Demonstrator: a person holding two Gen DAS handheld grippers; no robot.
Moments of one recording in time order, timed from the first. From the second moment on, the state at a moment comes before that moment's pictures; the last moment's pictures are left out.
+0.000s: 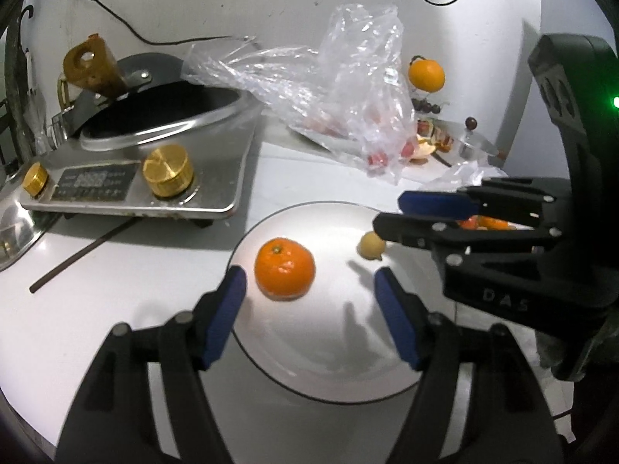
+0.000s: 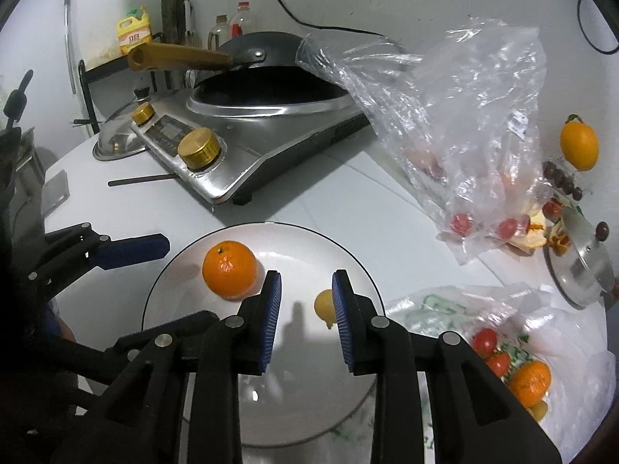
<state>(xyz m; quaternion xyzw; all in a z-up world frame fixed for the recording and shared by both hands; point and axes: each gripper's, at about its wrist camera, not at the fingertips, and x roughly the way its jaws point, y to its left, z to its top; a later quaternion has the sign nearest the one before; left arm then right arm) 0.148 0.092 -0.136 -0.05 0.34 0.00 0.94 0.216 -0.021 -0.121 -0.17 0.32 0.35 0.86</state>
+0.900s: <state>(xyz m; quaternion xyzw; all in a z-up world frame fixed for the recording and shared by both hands) 0.135 0.008 -0.127 -0.03 0.34 -0.03 0.94 0.177 -0.125 -0.110 -0.13 0.30 0.31 0.89</state>
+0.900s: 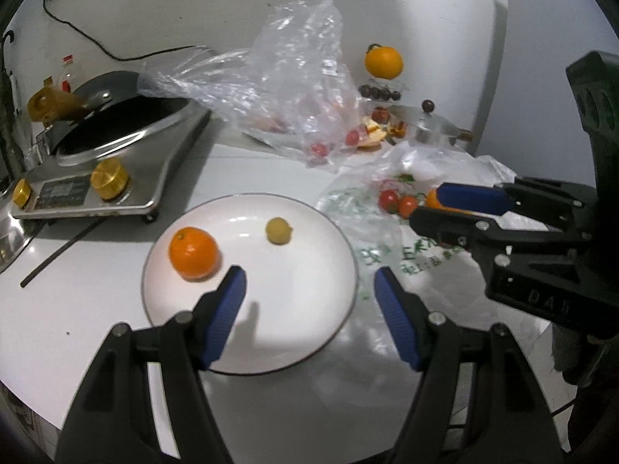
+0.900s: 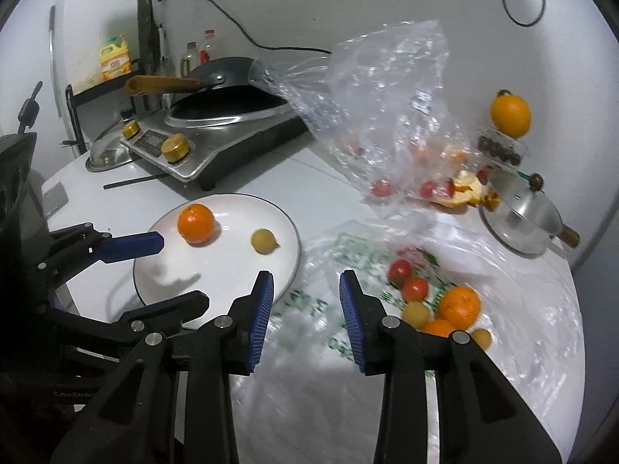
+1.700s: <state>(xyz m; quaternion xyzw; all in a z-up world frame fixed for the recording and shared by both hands) 0.150 -0.059 -0.131 0.00 0.36 -0.05 0.93 0.183 -0.211 -0.123 -0.09 0.31 0.27 0.91</state>
